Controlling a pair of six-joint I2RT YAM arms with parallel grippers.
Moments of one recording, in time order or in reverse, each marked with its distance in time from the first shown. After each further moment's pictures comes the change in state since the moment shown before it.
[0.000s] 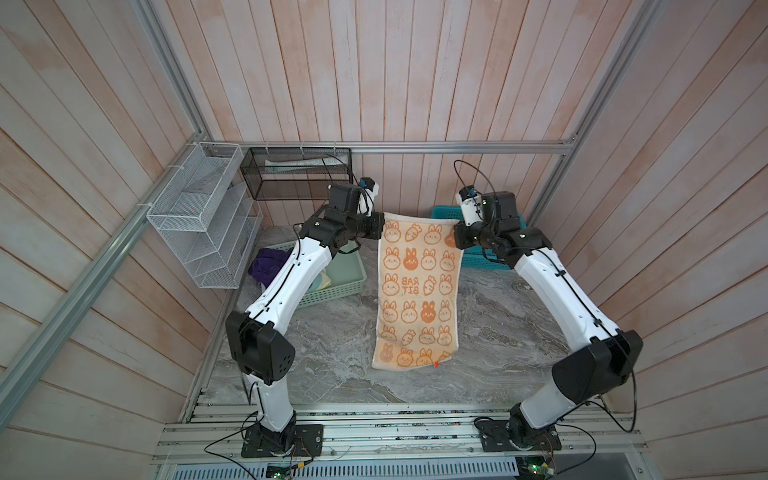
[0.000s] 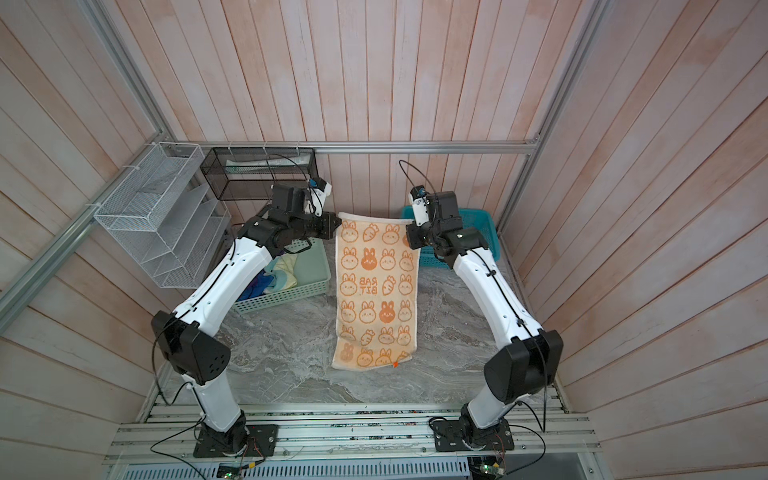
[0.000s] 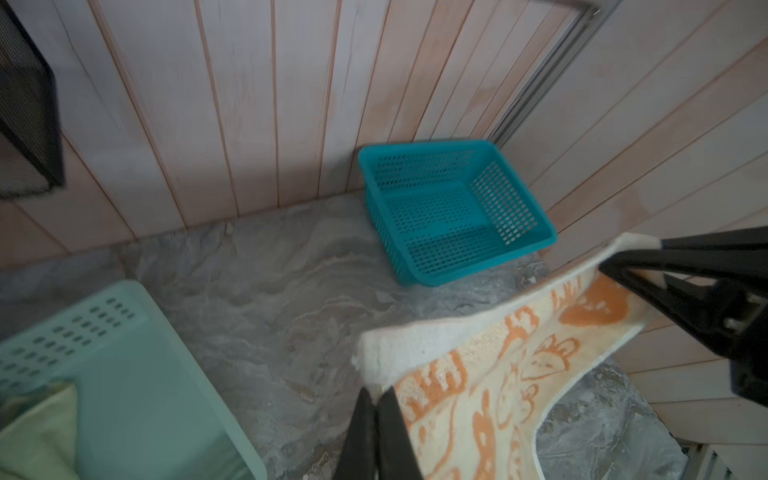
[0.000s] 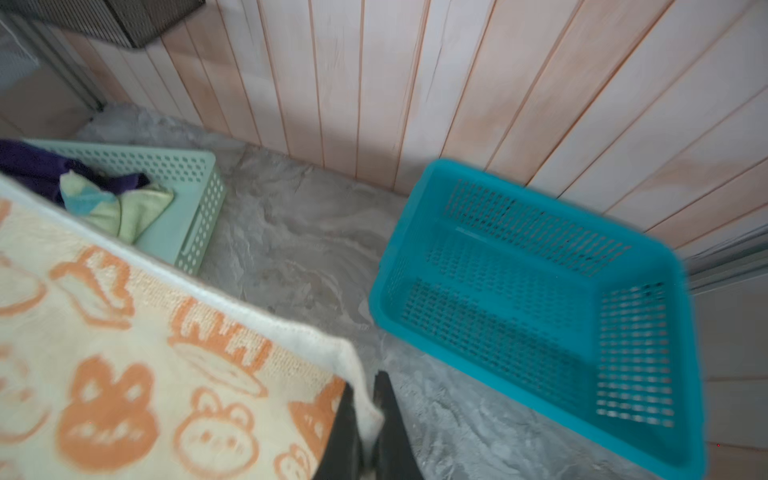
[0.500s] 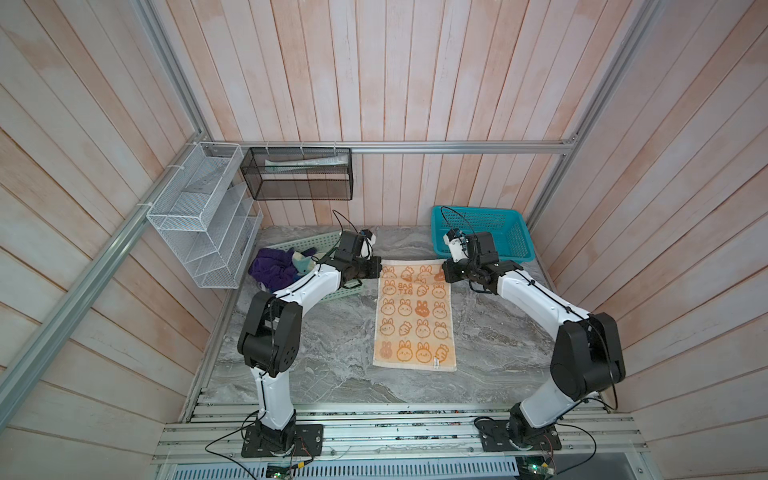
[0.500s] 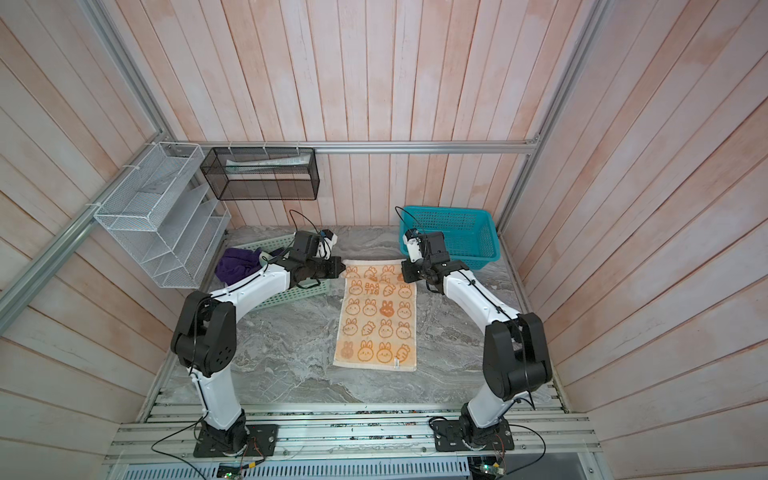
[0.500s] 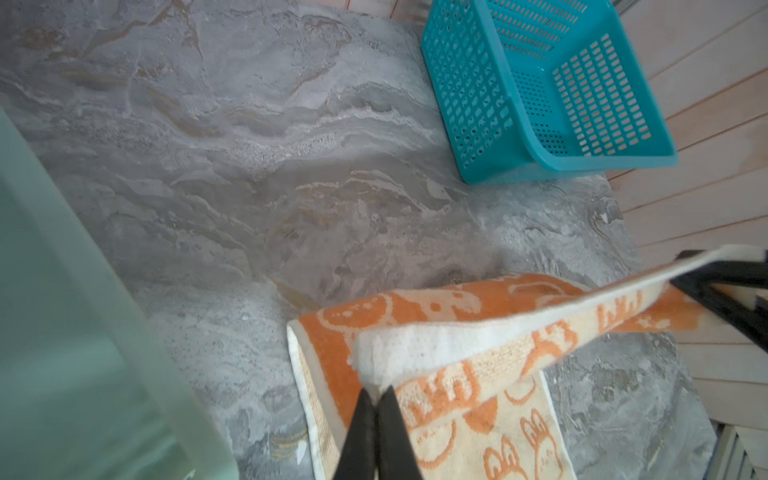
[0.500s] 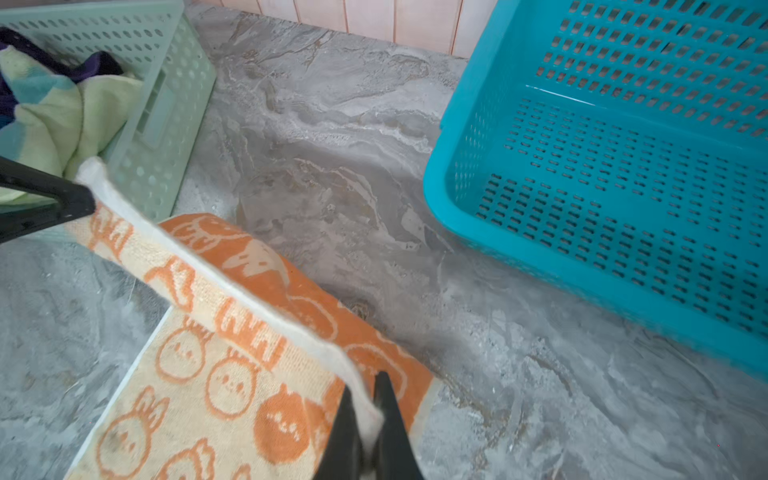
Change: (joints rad) left arm 0.002 -0.027 -0.527 0.373 0.066 -0.102; right arm 0.007 -0.071 -0.431 0.272 -0.086 0.067
